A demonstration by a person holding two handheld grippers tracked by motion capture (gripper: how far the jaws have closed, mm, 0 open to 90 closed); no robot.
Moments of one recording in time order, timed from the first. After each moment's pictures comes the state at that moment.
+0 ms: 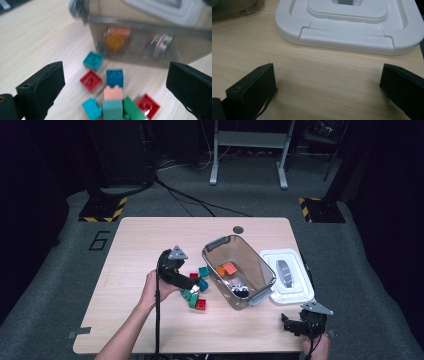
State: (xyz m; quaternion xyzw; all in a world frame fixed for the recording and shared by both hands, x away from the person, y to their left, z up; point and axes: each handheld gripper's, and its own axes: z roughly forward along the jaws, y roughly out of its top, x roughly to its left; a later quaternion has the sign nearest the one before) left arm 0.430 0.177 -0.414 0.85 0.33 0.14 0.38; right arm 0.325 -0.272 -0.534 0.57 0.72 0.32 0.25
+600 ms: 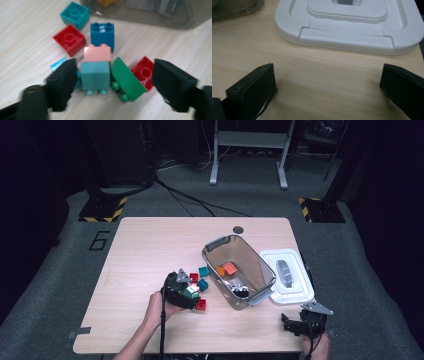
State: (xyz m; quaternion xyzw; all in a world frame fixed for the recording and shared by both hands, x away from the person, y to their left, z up) left arm 0.404 0.165 -0.475 0.88 0.34 0.12 0.32; right arm 0.325 -0.272 -0.534 0.57 0.72 0.32 0.25
